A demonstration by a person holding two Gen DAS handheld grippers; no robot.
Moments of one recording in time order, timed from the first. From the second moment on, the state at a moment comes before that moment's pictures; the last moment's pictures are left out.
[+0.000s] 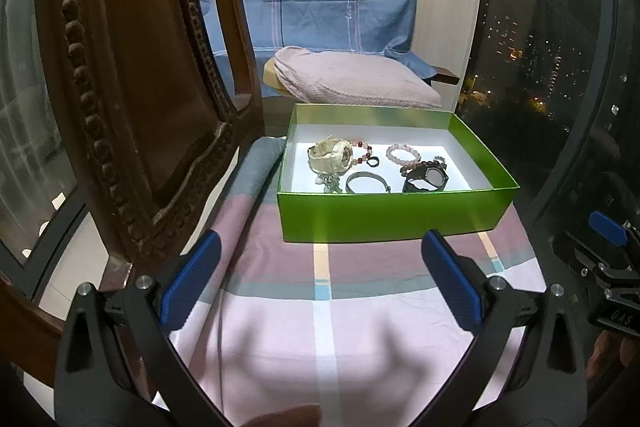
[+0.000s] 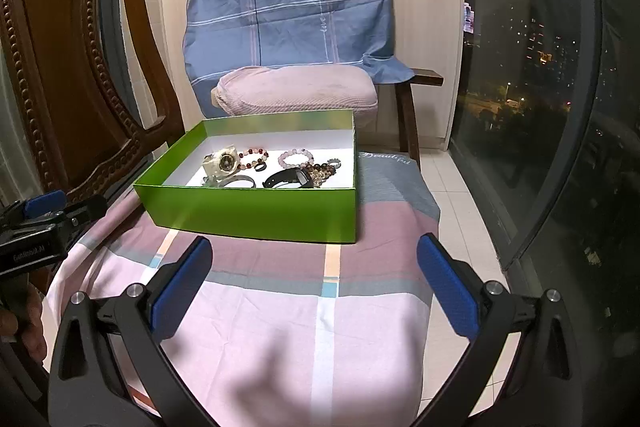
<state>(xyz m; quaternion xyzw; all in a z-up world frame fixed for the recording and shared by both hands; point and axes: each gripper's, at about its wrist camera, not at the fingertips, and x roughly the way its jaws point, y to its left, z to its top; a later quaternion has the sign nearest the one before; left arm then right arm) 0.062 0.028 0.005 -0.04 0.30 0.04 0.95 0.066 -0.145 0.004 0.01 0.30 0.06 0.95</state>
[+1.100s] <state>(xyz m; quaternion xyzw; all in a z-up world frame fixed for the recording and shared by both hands) 0.065 0.027 0.003 -0.04 0.30 0.04 0.95 0.064 -0.145 0.004 0.01 0.30 0.06 0.95</state>
